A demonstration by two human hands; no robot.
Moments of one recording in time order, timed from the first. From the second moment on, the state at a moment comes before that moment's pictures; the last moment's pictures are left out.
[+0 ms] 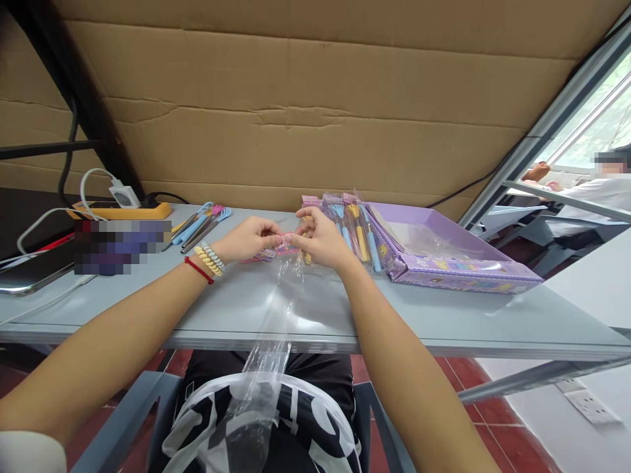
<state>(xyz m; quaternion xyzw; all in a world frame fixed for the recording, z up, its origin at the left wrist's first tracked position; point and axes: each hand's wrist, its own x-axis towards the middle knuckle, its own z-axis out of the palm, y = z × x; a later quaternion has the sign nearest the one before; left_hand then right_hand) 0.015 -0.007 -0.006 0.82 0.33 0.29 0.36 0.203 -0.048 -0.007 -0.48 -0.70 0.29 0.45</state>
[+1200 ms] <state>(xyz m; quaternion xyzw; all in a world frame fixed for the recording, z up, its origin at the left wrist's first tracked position) -0.023 0.026 -0.005 0.75 0.49 0.29 0.33 0.206 -0.049 0.001 -0.52 -0.68 0.35 0.38</state>
